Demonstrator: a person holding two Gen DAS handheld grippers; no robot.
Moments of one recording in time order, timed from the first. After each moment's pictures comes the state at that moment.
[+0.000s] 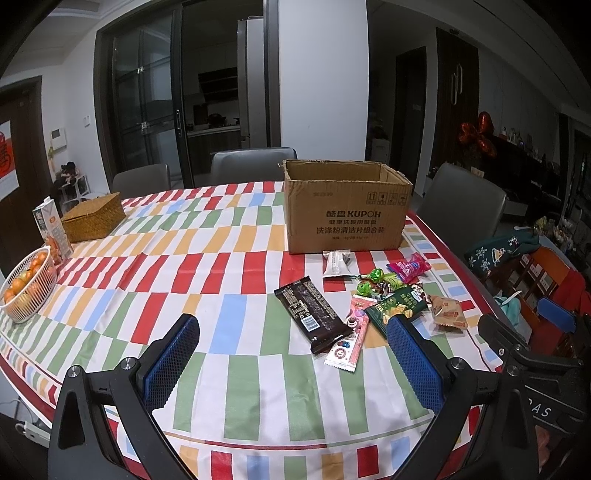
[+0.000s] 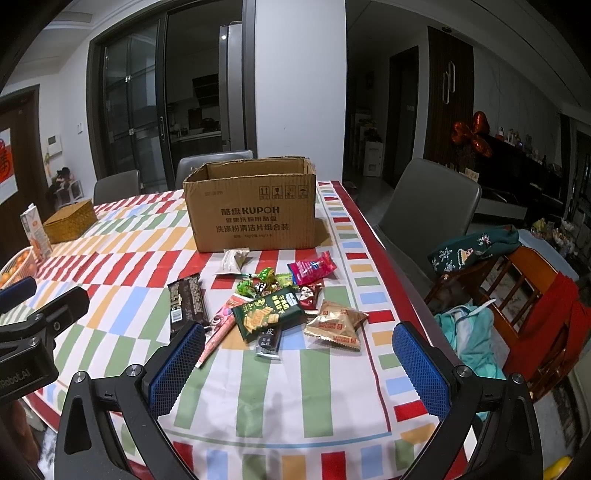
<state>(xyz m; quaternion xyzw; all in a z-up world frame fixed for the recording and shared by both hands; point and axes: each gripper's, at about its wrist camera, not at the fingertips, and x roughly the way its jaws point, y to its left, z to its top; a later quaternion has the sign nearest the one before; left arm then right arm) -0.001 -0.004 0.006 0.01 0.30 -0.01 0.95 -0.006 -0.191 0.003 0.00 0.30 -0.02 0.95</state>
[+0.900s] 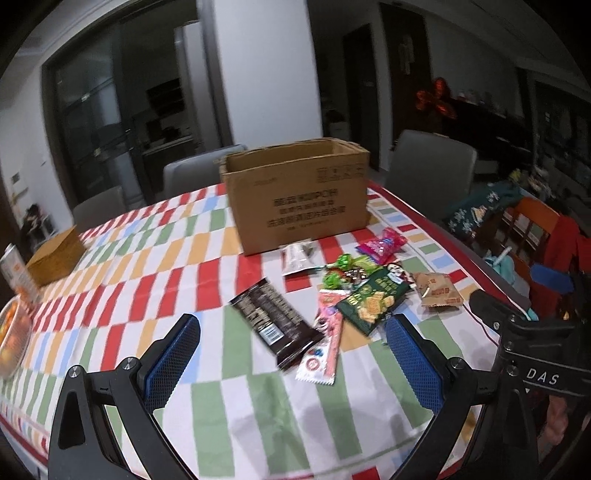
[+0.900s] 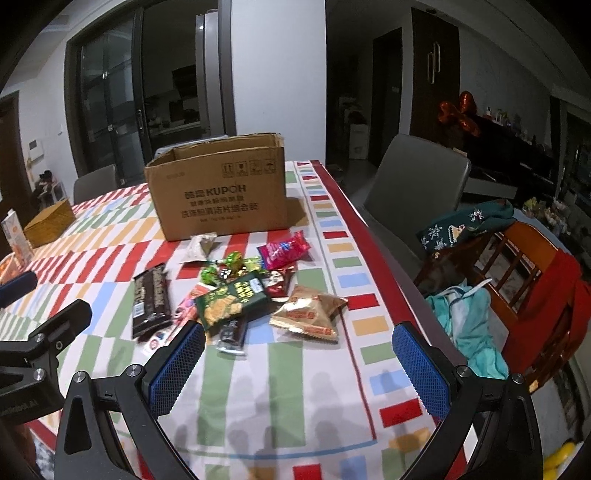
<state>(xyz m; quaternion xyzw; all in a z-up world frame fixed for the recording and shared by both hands) 0.037 -0.048 -0.031 0.09 0.31 -0.10 0.94 0.016 -0.224 -0.028 0.01 0.33 -0.05 0.94</state>
